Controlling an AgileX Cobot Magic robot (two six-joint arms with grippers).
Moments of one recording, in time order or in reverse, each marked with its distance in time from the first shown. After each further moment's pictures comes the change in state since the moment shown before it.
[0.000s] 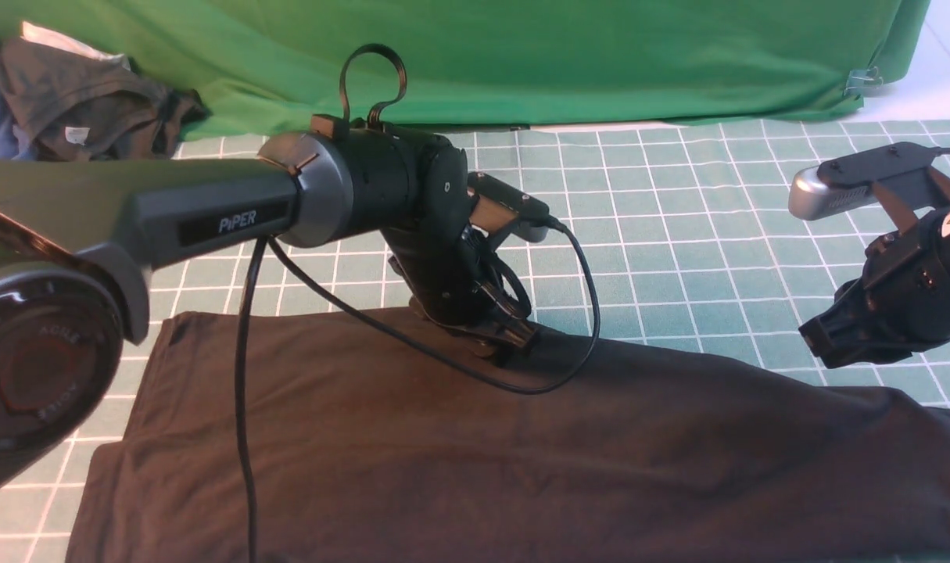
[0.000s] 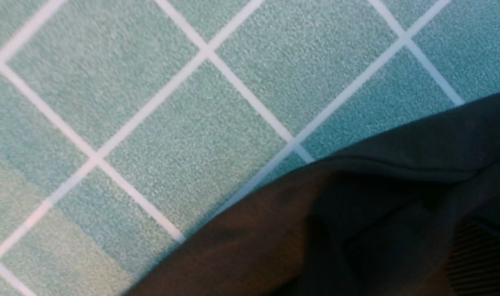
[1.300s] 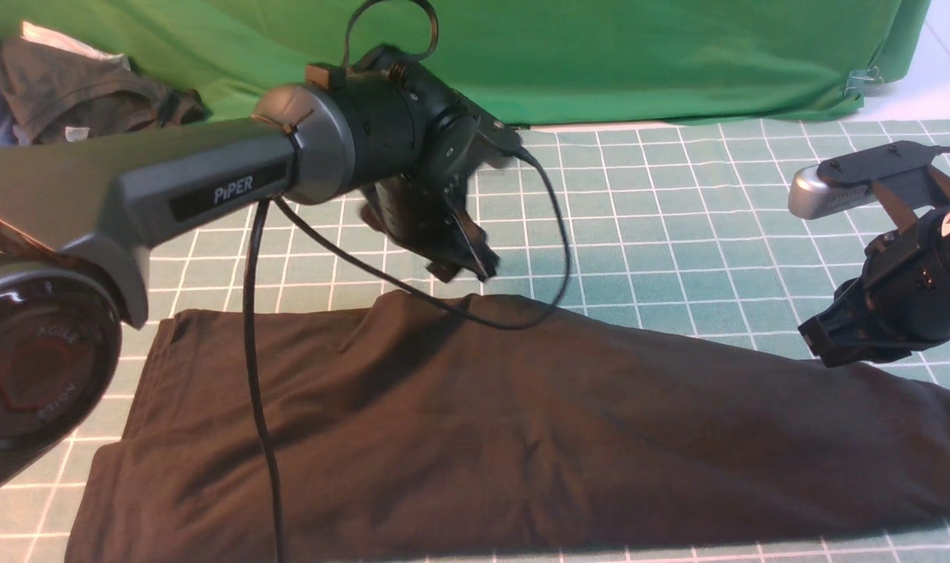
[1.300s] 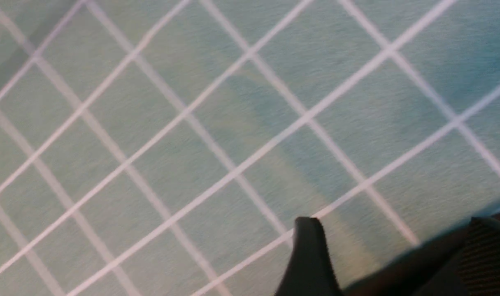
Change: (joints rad) right arm 0.000 0.000 0.000 0.000 -0.004 0.000; left arm 0.000 -0.012 -0.158 0.546 0.129 -0.387
